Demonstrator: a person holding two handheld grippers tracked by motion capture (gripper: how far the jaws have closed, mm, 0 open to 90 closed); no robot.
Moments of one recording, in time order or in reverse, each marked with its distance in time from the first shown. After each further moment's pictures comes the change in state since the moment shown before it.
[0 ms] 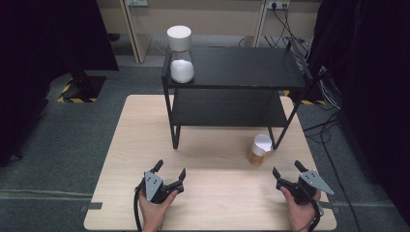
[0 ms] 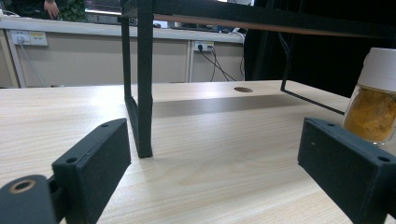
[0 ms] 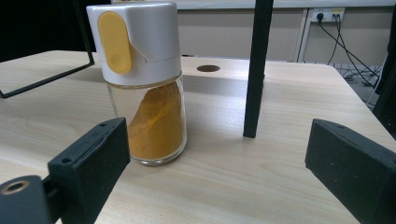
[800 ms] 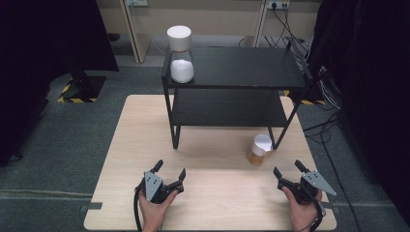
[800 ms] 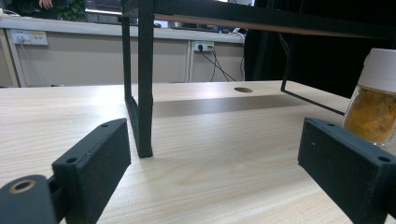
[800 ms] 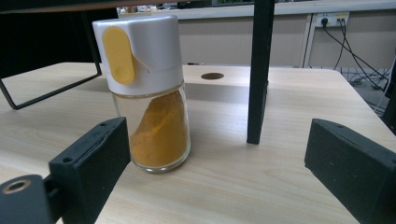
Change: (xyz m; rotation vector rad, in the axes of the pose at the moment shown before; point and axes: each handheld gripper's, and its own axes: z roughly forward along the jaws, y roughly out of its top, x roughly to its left) left arm 0.000 0.000 0.000 -0.001 0.001 -0.007; right arm -0.006 -0.005 -0.001 -0.040 0.028 0.026
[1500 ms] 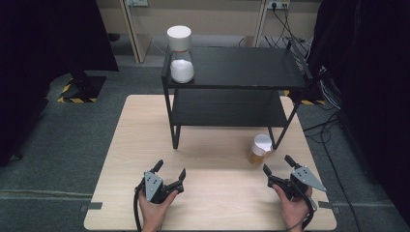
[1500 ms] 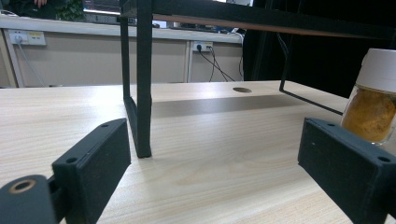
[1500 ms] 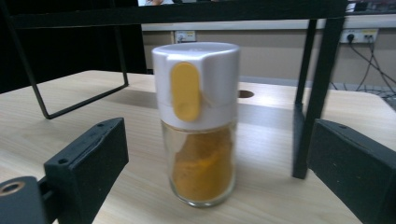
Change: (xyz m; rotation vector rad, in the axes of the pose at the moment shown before) left arm 0.001 0.000 0.000 -0.001 -0.006 0.004; right arm 0.018 0.008 0.021 -0.032 0.075 -0.035
